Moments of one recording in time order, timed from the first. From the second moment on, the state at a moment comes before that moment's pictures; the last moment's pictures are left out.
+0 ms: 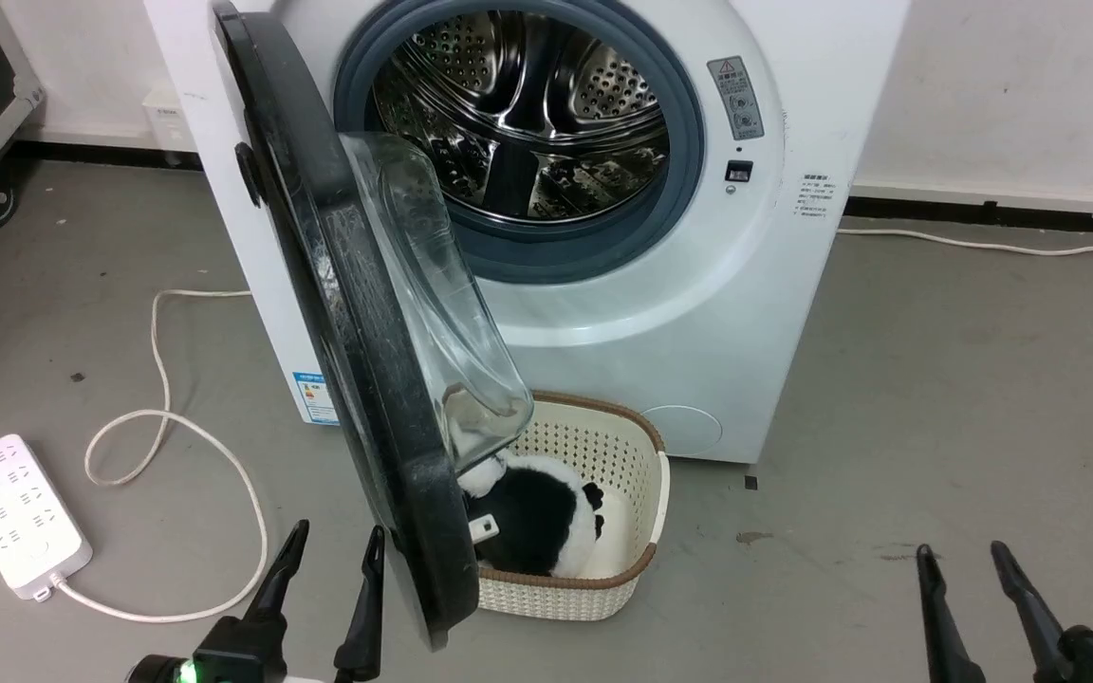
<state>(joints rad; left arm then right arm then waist) 0.08 0.08 -0.06 0.09 -0.08 -0.07 -0.26 0.16 -0.05 -0.09 0.03 0.13 0.13 -0.23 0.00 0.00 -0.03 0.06</state>
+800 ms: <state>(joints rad) -0.13 0.05 0.10 -0.38 -0.18 -0.01 -0.26 0.15 -0.05 -0.07 0.04 0.16 0.13 -0.24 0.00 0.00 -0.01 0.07</state>
